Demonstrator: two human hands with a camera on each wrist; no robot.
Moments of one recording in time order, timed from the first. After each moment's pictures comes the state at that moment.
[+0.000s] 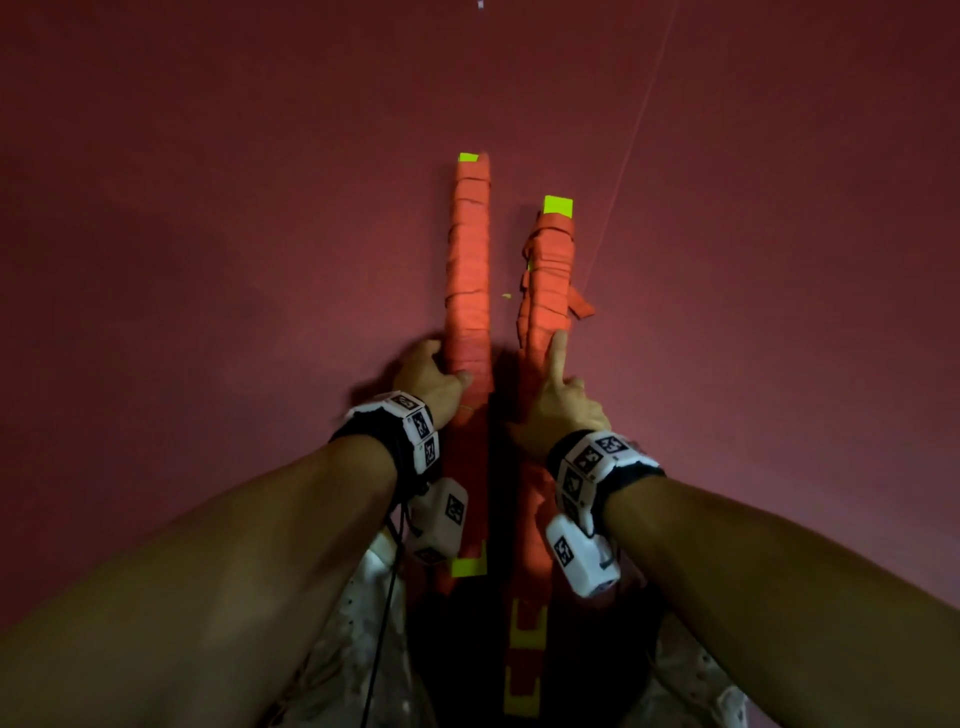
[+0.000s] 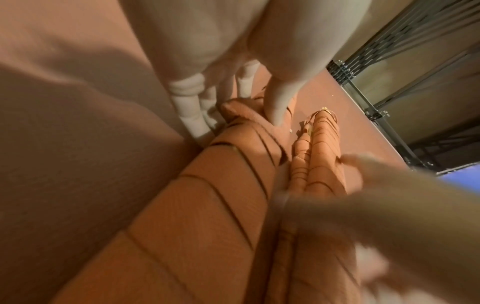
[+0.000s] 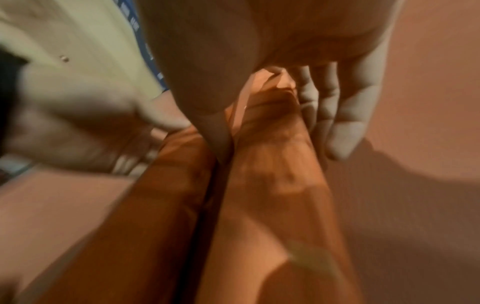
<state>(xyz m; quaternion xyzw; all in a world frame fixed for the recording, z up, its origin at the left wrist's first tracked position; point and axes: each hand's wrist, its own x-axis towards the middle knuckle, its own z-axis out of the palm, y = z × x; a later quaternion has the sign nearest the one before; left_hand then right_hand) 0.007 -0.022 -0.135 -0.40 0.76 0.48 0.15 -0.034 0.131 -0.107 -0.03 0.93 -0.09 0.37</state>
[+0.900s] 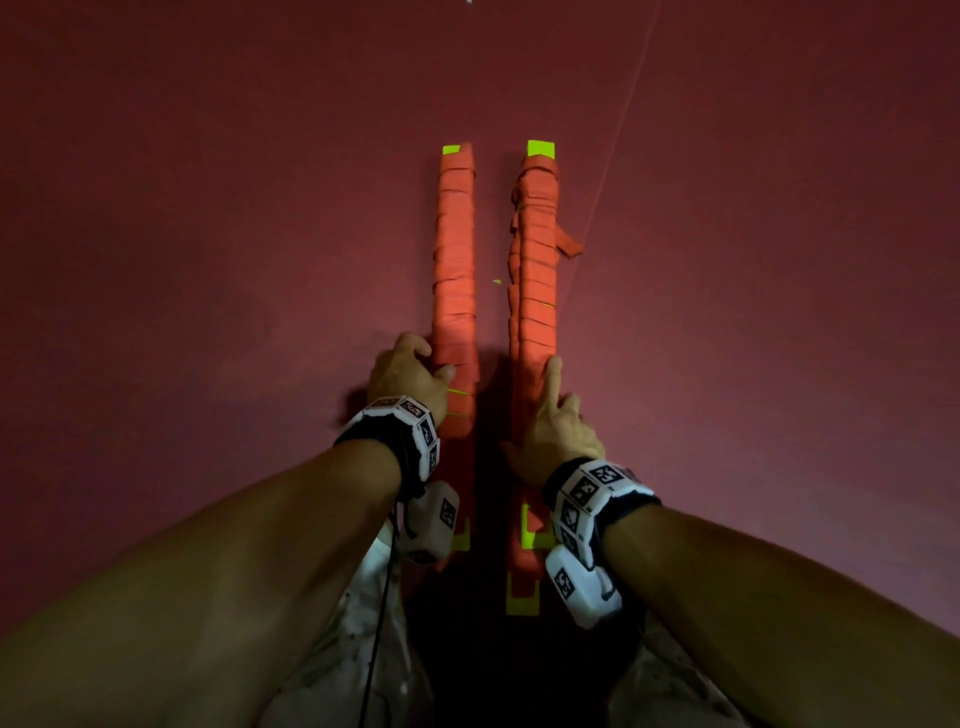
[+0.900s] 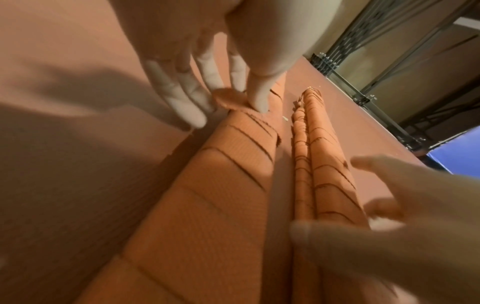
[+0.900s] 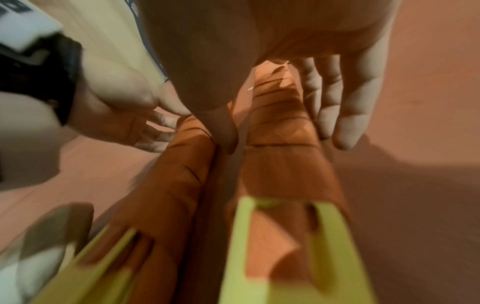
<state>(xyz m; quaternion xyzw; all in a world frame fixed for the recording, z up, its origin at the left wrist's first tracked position) 0.031 -0.013 -0.129 -0.43 0.80 0.40 0.11 0.008 0.156 -0.109 -0.04 0.93 -0.07 0.36</state>
